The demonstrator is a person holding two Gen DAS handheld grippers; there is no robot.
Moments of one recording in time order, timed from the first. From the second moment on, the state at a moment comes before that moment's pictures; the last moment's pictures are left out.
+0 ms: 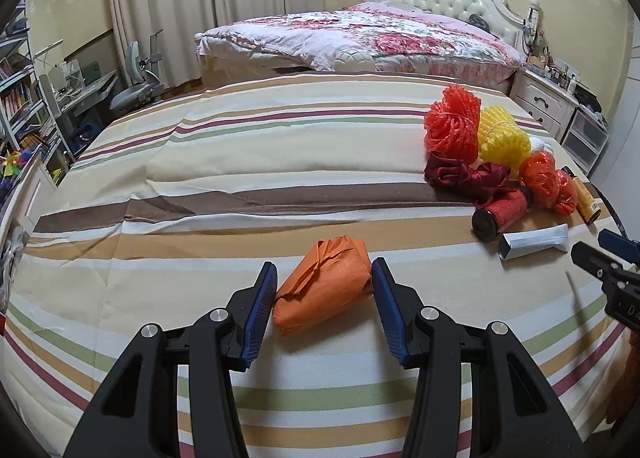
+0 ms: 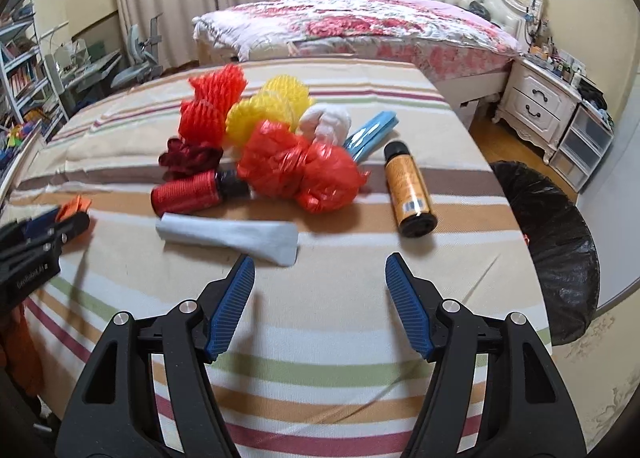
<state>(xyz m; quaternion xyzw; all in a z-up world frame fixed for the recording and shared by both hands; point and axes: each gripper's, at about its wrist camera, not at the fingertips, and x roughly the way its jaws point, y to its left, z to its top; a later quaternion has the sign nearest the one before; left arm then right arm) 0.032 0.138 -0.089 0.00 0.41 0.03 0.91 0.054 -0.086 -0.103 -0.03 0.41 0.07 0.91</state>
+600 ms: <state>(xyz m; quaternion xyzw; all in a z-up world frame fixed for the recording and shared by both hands) 0.033 0.145 -0.089 -0.02 0.41 0.02 0.91 0.070 -0.084 -0.111 -0.06 0.45 0.06 0.89</state>
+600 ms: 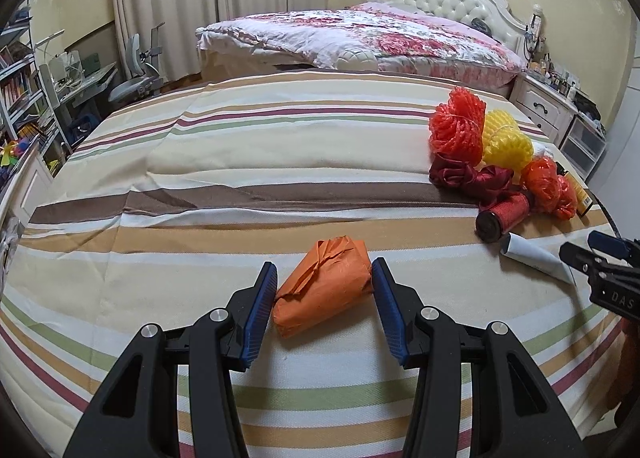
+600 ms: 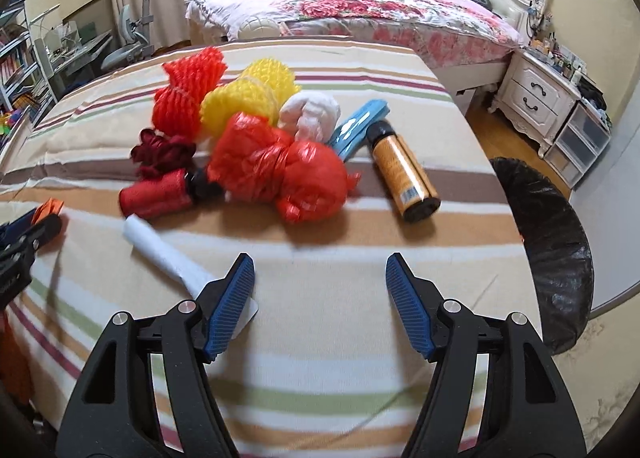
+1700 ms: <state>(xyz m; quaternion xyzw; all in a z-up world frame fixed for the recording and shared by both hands) 0.025 0.158 -0.087 -0.01 0.39 0.04 0.92 0.042 -0.023 -0.109 -0.10 0.44 0.15 0.88</state>
